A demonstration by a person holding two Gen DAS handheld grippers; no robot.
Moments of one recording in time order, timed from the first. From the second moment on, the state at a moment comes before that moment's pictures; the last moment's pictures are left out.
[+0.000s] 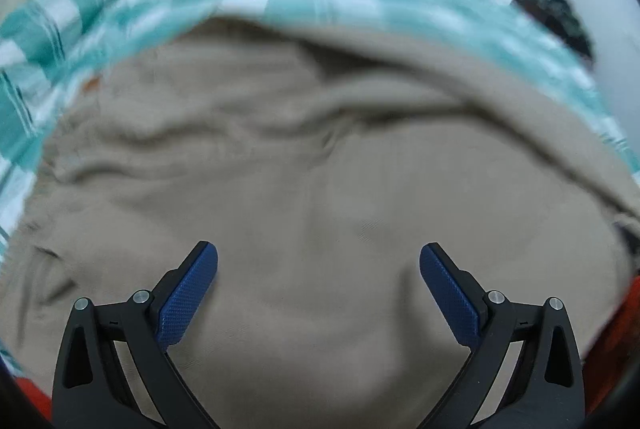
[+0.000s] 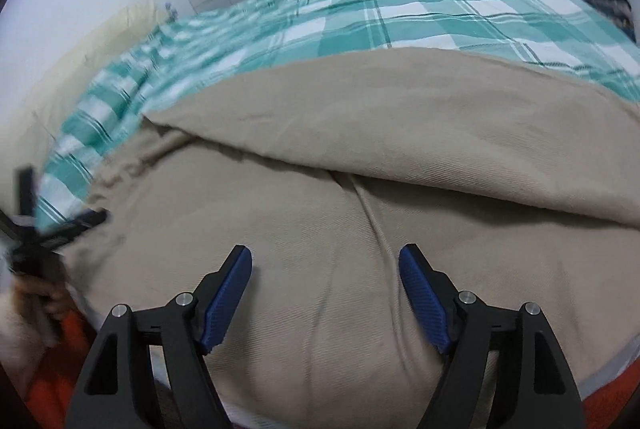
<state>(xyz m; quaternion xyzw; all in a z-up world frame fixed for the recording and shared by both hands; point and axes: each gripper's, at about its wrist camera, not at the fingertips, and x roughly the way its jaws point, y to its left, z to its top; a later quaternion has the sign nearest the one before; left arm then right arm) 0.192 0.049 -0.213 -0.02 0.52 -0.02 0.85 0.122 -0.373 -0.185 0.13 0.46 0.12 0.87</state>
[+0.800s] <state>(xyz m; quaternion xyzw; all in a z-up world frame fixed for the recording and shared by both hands) 0.234 0.109 -0.138 -0.27 0.45 -0.11 0.84 0.124 -0.505 -0.076 0.27 0.31 0.00 0.91</state>
